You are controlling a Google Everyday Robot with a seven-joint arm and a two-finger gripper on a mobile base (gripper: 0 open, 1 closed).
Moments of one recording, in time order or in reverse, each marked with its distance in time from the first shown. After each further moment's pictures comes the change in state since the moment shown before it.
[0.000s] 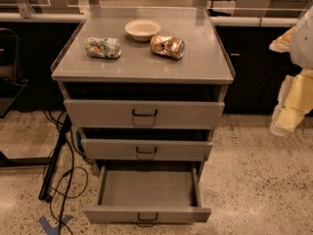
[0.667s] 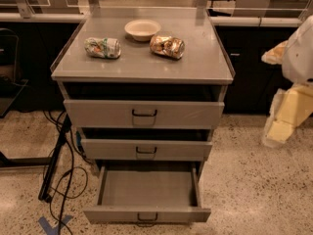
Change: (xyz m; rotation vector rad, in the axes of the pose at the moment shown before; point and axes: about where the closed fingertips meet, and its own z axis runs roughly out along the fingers) arm -0.004 0.012 0.018 -0.016 -0.030 -0.013
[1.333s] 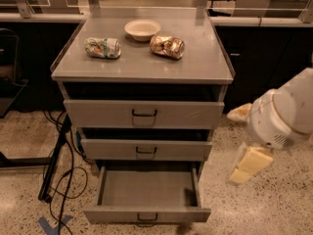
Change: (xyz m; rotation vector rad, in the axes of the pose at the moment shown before) arm -0.006 0.063 0.101 -0.101 -0.138 -0.007
